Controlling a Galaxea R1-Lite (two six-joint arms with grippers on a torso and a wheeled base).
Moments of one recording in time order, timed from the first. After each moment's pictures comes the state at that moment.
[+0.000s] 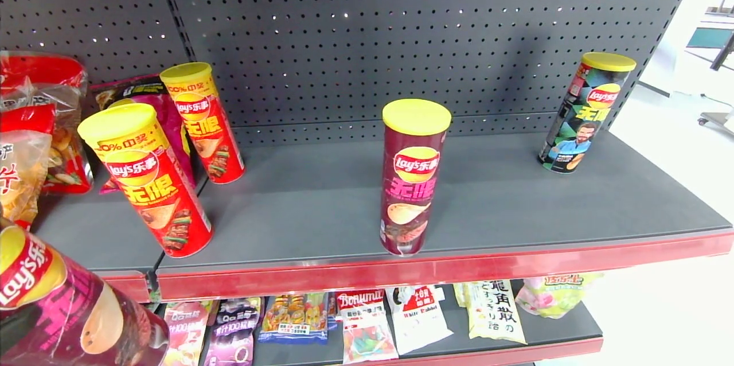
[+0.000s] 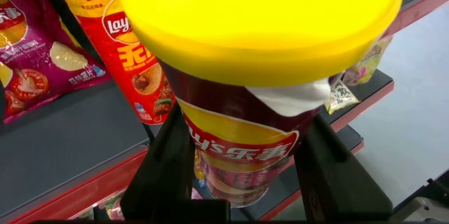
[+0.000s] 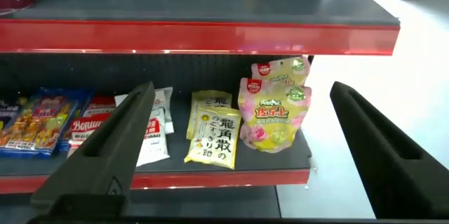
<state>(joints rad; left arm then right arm) -0.33 0.57 -0.55 0.09 -0.16 0.11 0.00 0.00 -0.03 0.01 0.01 -0.06</state>
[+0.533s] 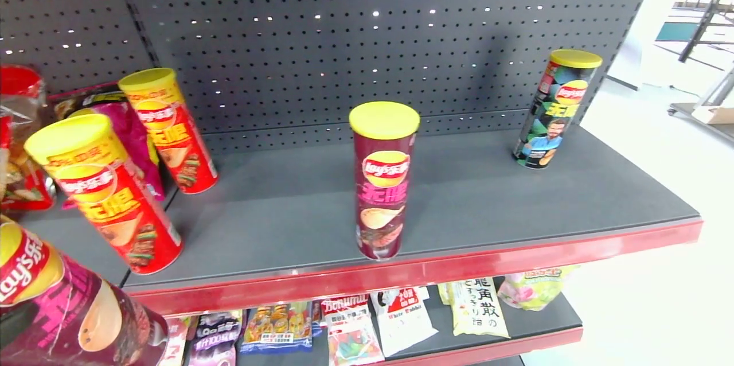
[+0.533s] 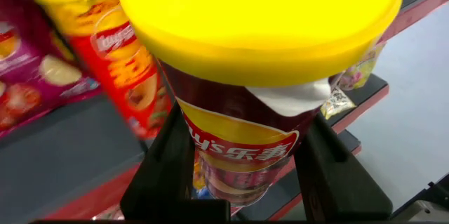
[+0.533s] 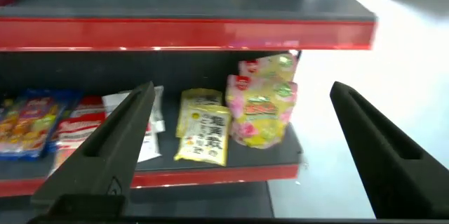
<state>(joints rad) -0.33 0.57 -0.55 0.09 -0.15 0.11 0.00 0.00 -0.03 0.01 0.01 -0.06</state>
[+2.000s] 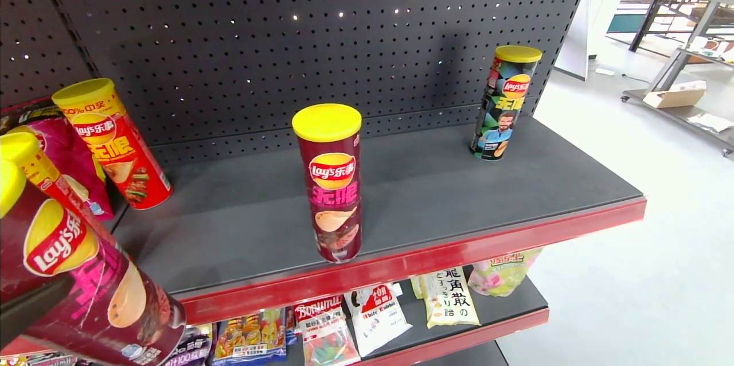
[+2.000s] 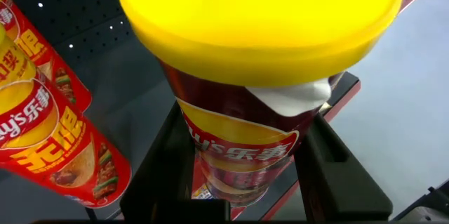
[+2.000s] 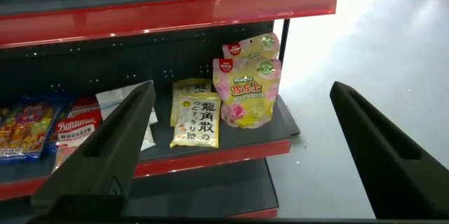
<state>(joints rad) -0.32 0.67 -0.56 0.03 -0.16 0.10 0.00 0.00 0.00 0.00 0.06 0.01</state>
